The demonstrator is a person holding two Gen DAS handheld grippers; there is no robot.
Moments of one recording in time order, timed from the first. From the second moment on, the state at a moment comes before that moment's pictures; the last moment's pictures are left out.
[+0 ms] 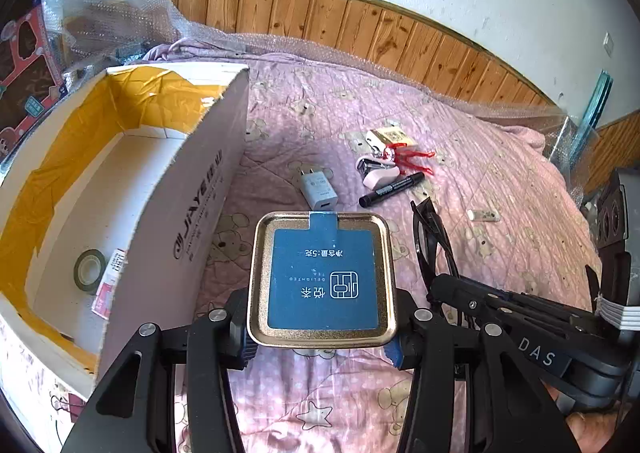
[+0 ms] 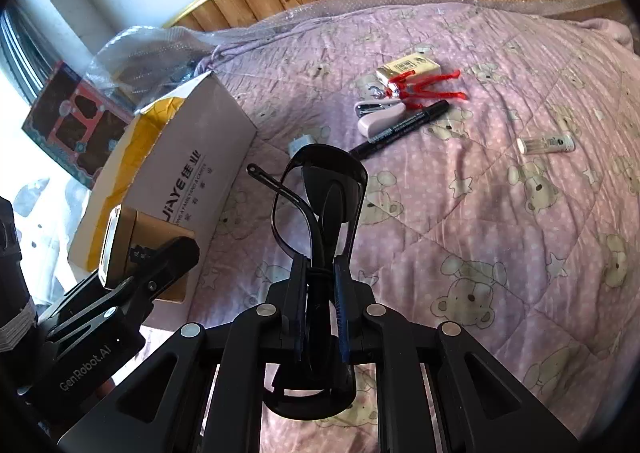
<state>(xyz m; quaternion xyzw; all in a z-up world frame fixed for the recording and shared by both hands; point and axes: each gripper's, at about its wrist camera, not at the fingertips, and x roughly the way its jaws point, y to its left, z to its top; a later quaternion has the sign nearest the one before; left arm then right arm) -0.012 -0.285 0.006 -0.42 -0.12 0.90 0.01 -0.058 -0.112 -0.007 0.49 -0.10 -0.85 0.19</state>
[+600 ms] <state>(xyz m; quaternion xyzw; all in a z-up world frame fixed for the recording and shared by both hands) 0.018 -0.329 0.055 -0.36 -0.15 0.92 0.00 -0.039 -0.164 0.047 0.45 -0.07 -0.86 0.25</state>
